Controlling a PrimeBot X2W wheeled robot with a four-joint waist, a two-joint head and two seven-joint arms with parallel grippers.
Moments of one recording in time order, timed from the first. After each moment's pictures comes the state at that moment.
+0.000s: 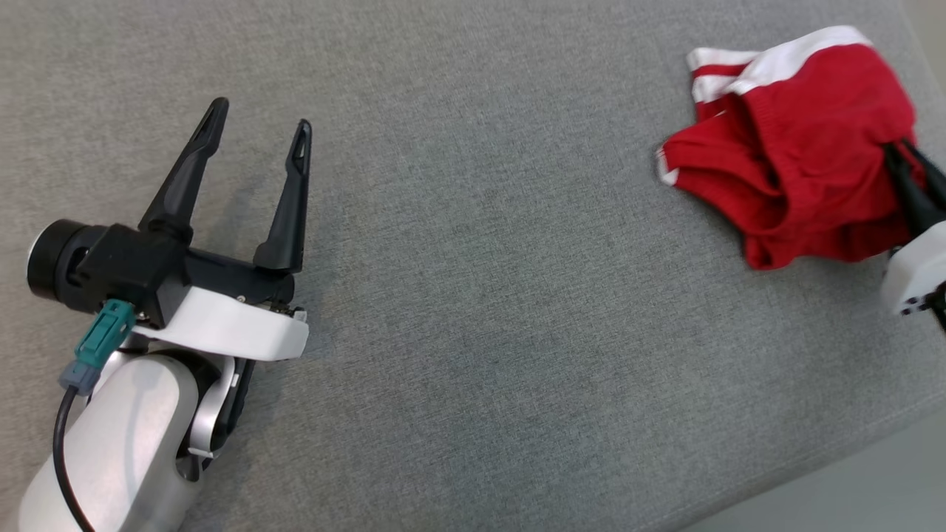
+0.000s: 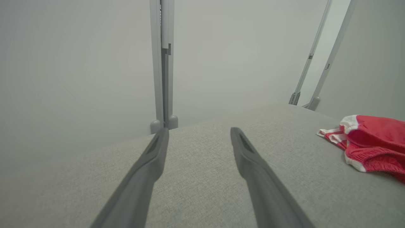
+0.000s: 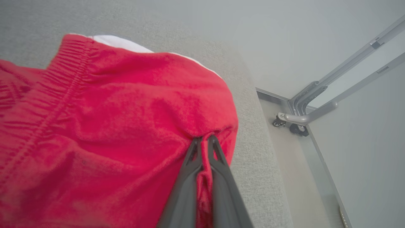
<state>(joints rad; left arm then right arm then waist) -0.45 0.42 -0.43 -0.11 -0.42 0.22 -0.13 -0.71 -0.49 0.38 0.73 0.31 0.13 -0.23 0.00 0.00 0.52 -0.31</state>
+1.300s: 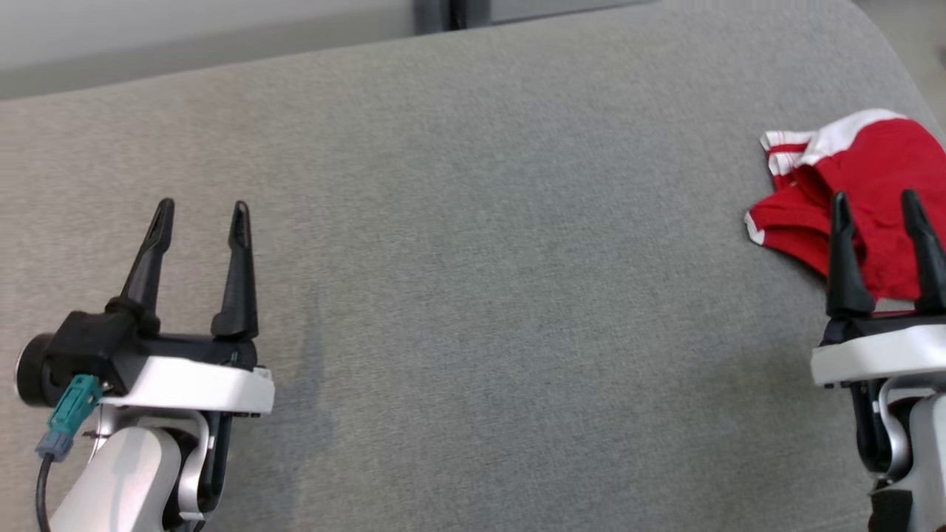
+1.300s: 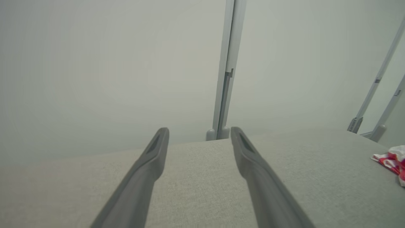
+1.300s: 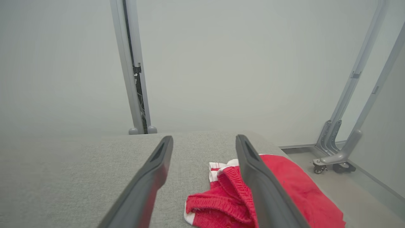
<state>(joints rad) -0.27 0.39 -0.35 -0.04 -0.51 0.29 -0.23 -0.33 -0.12 -0.11 0.23 0.15 0.13 -0.25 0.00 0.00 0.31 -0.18</state>
